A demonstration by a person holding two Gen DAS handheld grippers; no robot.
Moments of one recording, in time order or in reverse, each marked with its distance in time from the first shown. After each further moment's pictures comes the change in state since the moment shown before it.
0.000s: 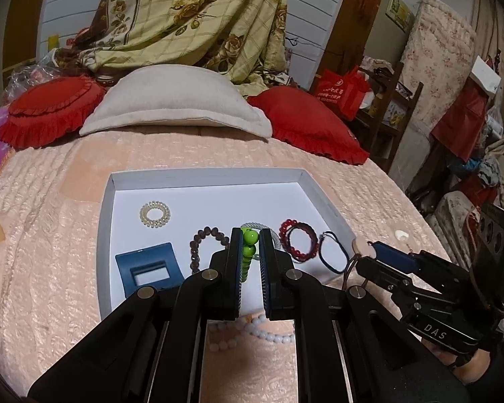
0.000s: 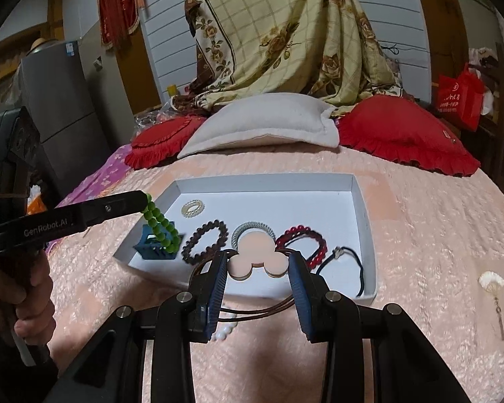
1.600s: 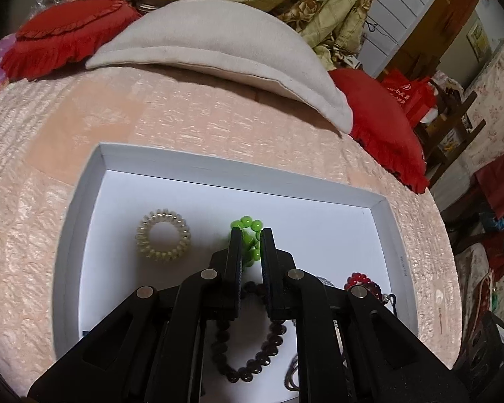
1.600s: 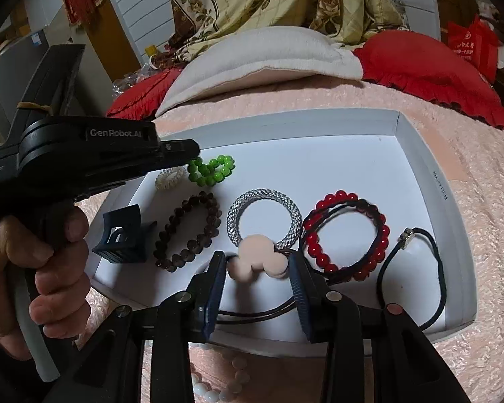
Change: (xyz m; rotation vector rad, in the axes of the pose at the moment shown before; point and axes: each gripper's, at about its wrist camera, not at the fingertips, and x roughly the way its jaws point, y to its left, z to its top) left arm 0.120 0.062 0.041 -0.277 0.166 0.096; right arm 0.111 0.003 -0.002 0.104 0.222 0.028
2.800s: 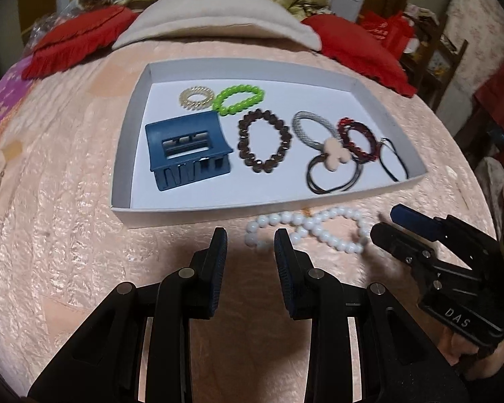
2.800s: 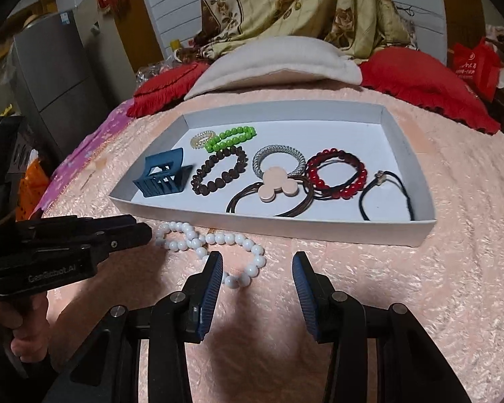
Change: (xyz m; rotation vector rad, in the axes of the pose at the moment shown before) left arm -0.072 -0.001 -0.133 0.227 0.085 0.112; right arm -0.052 0.018 -0.065 -0.107 -0.012 -0.005
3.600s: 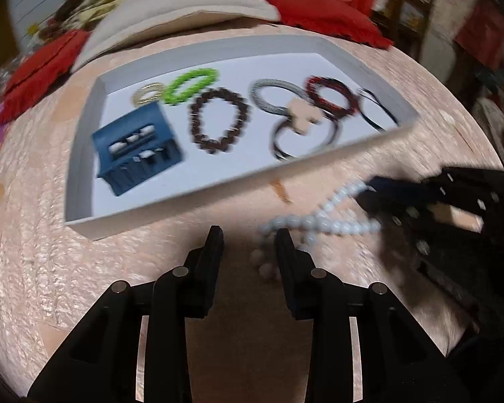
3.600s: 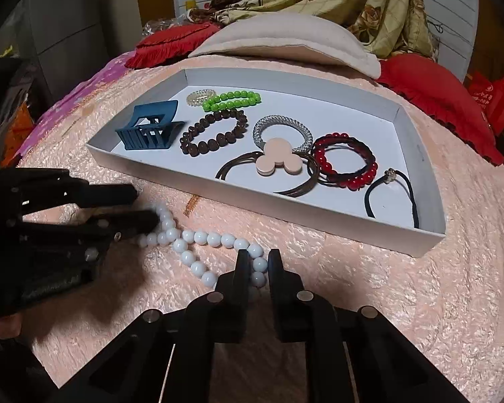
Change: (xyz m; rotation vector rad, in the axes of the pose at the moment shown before) left arm 0.017 -0.033 -0.014 0.239 0.041 0.003; right arm 0.019 0.008 -0.003 -0.174 0.112 -0.100
